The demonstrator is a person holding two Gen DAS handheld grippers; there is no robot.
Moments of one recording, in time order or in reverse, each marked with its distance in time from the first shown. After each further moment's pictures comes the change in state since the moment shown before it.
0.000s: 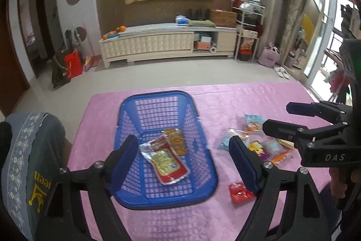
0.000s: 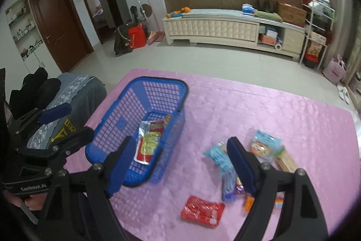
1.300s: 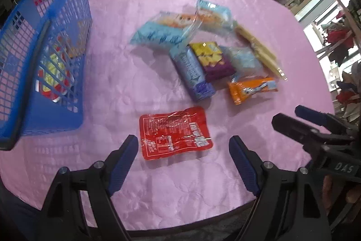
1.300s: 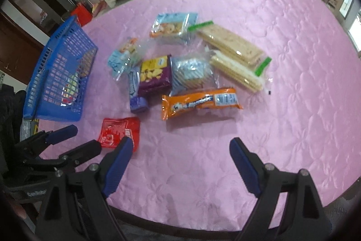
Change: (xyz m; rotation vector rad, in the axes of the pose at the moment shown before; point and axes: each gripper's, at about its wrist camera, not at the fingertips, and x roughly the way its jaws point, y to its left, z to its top) left arm 0.155 -0.134 -0.104 -0.070 0.561 -0.168; right arm 0.052 -0.154 -0.153 0.354 0.335 -0.092
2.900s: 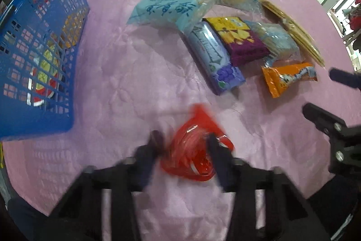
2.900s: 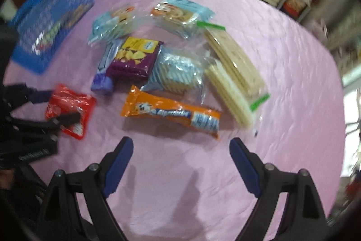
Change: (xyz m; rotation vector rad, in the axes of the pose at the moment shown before) left arm 0.062 -0.017 -0.012 0.021 0.050 0.148; right arm 0.023 0.002 0.005 -0.448 0.019 -0.213
